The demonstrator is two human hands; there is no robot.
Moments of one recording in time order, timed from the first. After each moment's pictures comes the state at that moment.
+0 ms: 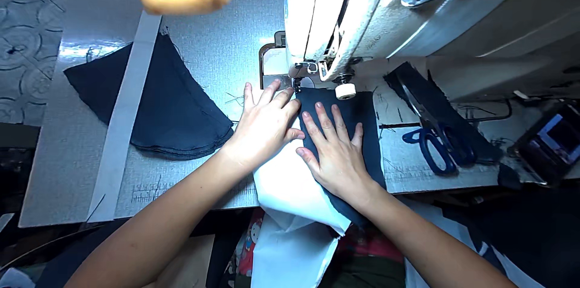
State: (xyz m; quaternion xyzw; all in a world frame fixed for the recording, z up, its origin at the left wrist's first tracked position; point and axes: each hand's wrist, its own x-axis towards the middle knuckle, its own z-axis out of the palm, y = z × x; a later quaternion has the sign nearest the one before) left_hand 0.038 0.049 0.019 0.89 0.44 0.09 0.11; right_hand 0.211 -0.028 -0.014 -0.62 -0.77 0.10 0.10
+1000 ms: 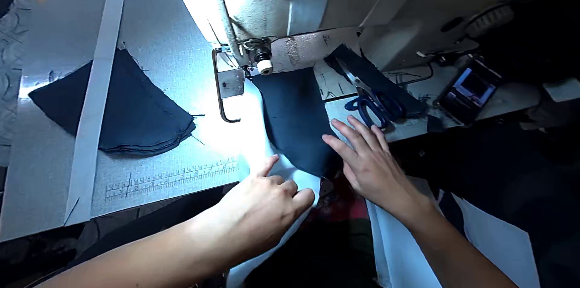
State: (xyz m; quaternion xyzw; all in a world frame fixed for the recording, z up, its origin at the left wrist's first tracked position) left_hand 0.071 -0.078 0.069 0.98 0.14 0.07 0.10; right_hand 0.322 -0.125 0.016 -0.57 -0.80 0.01 0.18
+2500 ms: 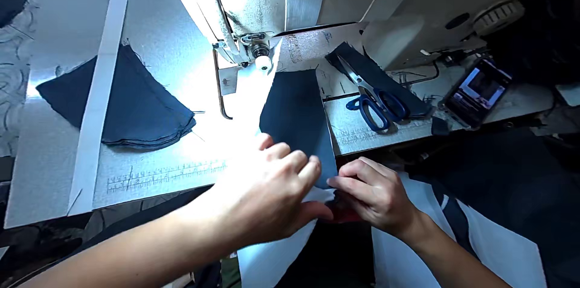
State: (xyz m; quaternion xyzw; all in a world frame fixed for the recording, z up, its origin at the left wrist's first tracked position) left_hand 0.087 -0.064 0.089 0.96 0.20 0.17 0.06; right_hand 0.322 -0.146 0.012 -0.44 -0.82 0.06 0.36
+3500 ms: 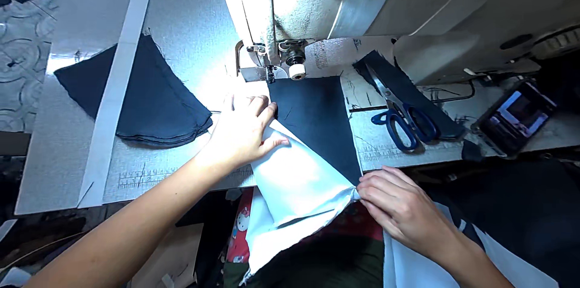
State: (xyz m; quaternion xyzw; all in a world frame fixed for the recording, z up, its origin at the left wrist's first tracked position) left_hand 0.036 0.021 0.012 0.90 0.42 0.05 0.08; right_hand 0.342 -0.139 0.012 -0.47 -0.86 0.09 0.20
